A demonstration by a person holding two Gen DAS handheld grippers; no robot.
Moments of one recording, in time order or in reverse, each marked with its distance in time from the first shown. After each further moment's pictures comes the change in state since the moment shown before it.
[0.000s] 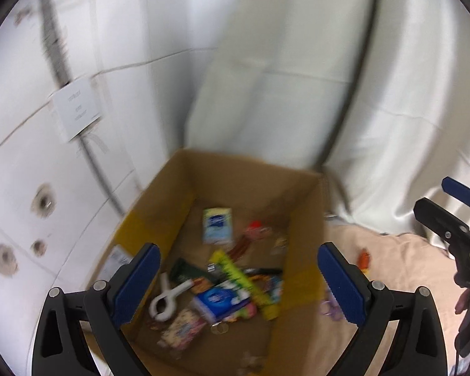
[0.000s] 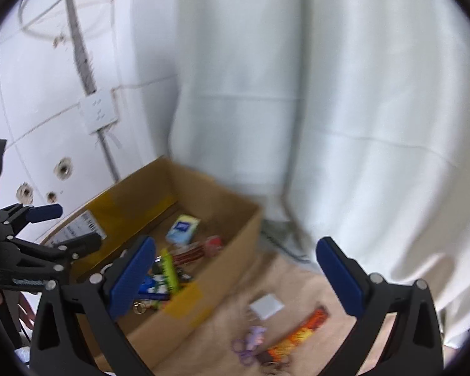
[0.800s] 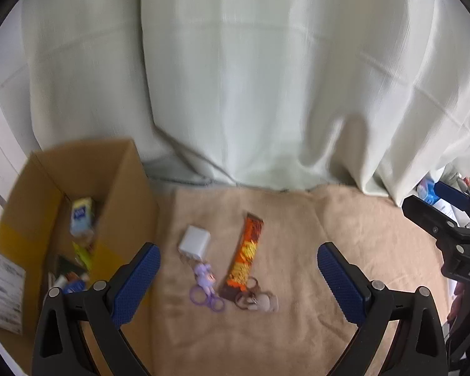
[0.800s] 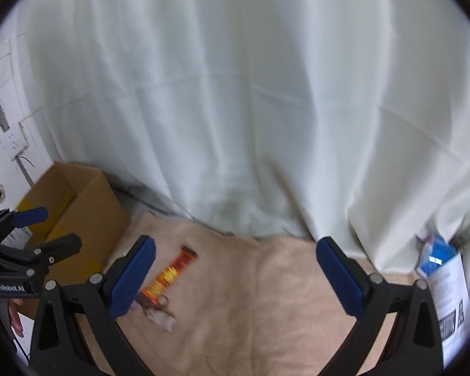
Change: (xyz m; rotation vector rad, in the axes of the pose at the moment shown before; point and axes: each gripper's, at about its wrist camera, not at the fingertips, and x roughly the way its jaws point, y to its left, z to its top) left arm 0.041 -0.192 -0.039 0.194 0.136 -0.226; right arm -0.091 -0.167 -0.101 0.272 0.081 -0.298
